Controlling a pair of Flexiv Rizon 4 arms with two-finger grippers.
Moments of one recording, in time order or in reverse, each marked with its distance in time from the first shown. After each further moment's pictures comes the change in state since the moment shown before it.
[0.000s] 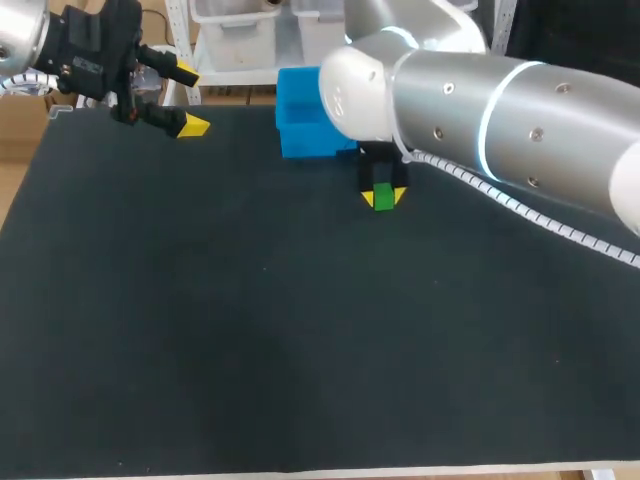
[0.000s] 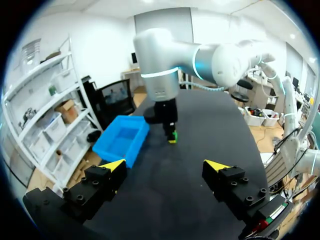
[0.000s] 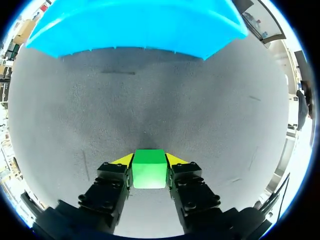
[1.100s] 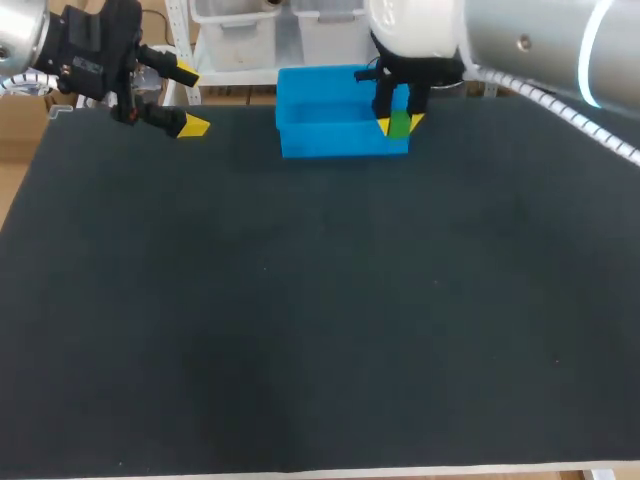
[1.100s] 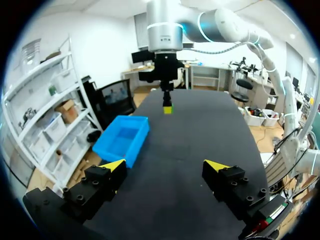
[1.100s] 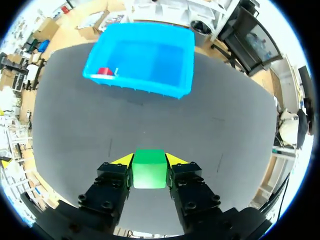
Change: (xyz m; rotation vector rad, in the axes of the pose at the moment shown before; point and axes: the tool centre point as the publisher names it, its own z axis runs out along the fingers) left arm 0.000 0.000 0.000 0.000 0.000 0.000; right arm -0.009 -0.020 -0.126 -0.097 -0.162 -0.140
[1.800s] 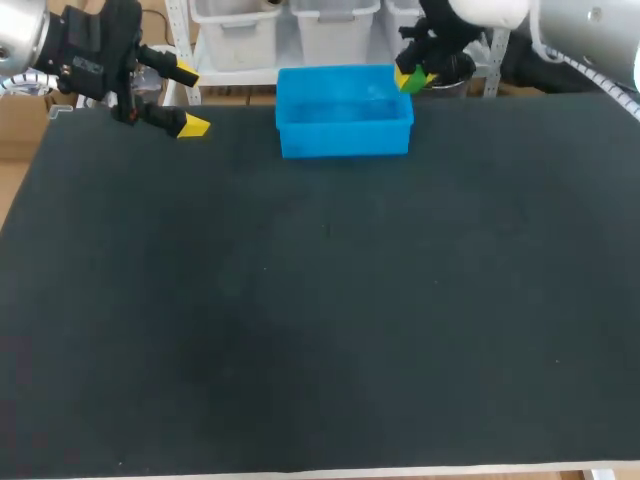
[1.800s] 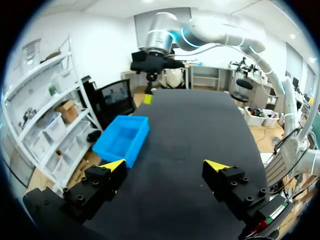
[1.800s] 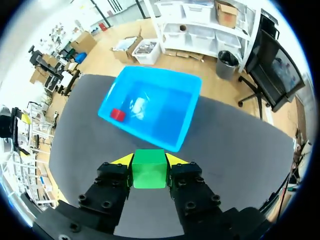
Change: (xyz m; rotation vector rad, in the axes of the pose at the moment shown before) left arm 0.000 0.000 0.000 0.000 0.000 0.000; right arm -0.078 -0.042 -0.016 -0.269 -0.238 -0.148
